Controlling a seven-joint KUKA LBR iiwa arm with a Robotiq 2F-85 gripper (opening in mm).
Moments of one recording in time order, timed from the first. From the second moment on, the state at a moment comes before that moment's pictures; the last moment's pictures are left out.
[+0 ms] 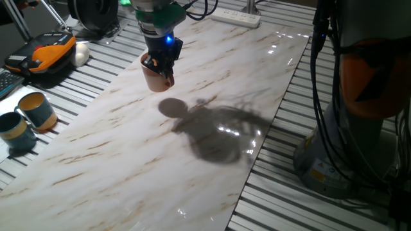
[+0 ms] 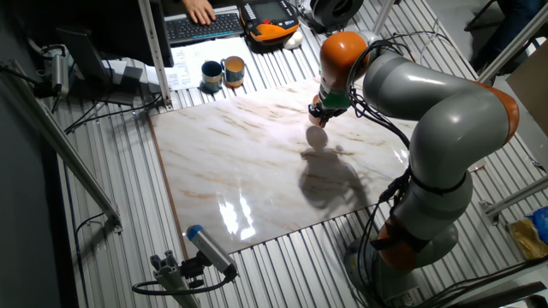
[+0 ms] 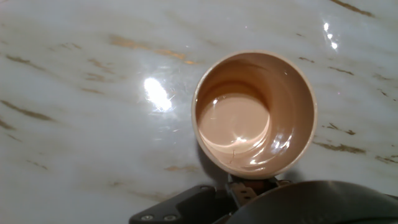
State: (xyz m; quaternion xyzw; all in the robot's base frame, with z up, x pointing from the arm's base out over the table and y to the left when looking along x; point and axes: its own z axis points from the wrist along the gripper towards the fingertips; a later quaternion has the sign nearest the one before) arm 0.510 0.022 0.189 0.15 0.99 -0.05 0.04
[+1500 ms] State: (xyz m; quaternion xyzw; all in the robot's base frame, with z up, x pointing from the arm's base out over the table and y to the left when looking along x) arm 0.514 0.023 0.187 0.15 0.99 -0.03 0.04
